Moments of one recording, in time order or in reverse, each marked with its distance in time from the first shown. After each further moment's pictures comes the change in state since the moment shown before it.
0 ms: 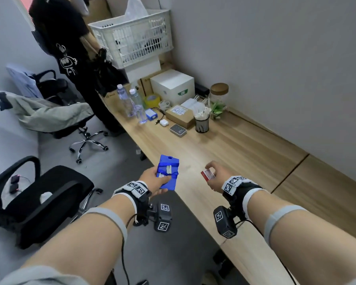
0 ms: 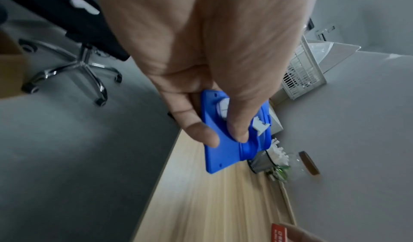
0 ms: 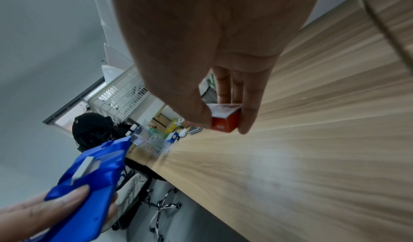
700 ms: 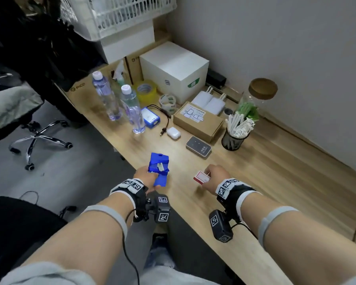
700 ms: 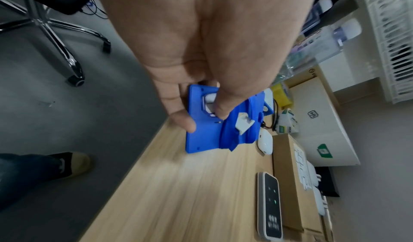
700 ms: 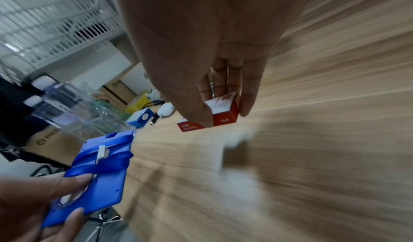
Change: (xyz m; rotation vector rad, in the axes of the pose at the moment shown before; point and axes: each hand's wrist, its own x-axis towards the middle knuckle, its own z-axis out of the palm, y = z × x) left_hand 0.382 0.010 -0.144 -0.047 -0.074 -0.265; right_hand 0.310 -0.136 0.067 -0.213 0.007 0.295
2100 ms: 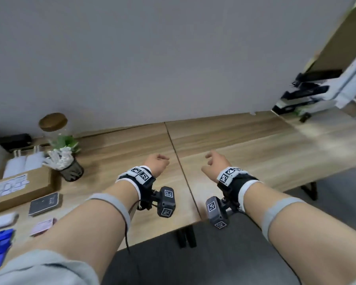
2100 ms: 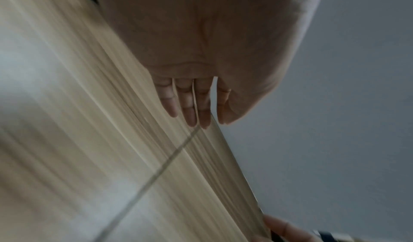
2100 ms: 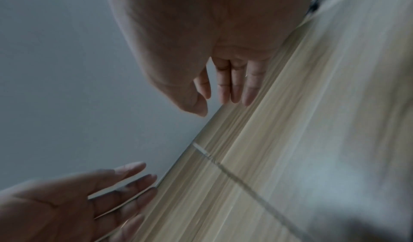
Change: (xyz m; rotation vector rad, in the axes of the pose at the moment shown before) left_hand -0.300 -0.016 0.334 0.874 -0.874 0.673; right_hand -0.385 0.278 -0.003 0.697 0.710 0.809
